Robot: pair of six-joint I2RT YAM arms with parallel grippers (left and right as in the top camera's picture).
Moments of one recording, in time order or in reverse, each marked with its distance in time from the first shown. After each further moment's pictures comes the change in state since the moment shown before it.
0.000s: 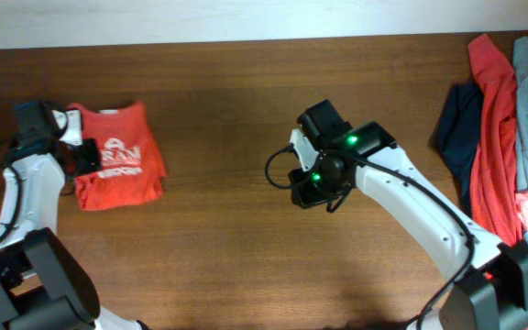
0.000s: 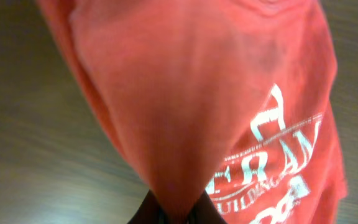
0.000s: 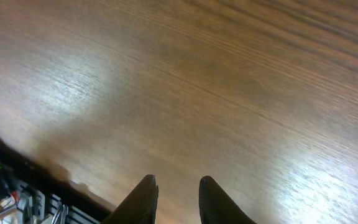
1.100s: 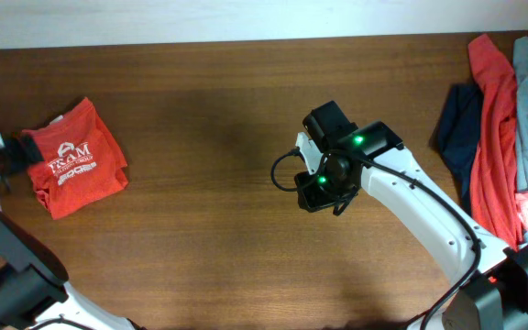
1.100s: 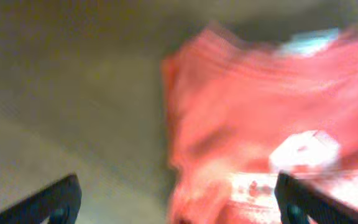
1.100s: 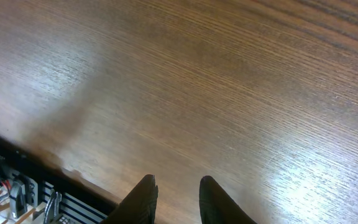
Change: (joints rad) left arm 0.272 0.214 0.338 -0.056 0.043 -0.006; right arm -0.011 -0.019 0.000 -0.060 0.017 -0.019
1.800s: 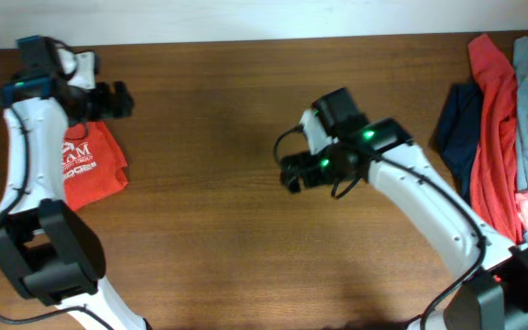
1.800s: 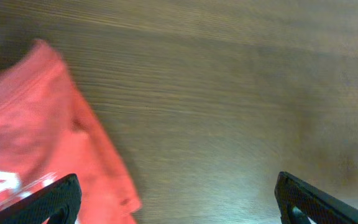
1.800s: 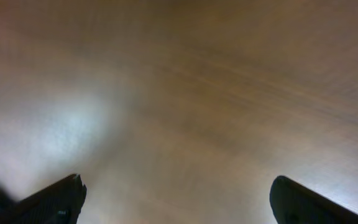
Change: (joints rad) left arm -0.413 0.000 0.190 -0.256 0.170 -0.068; right arm -0.073 0.000 0.000 0.207 0.004 0.027
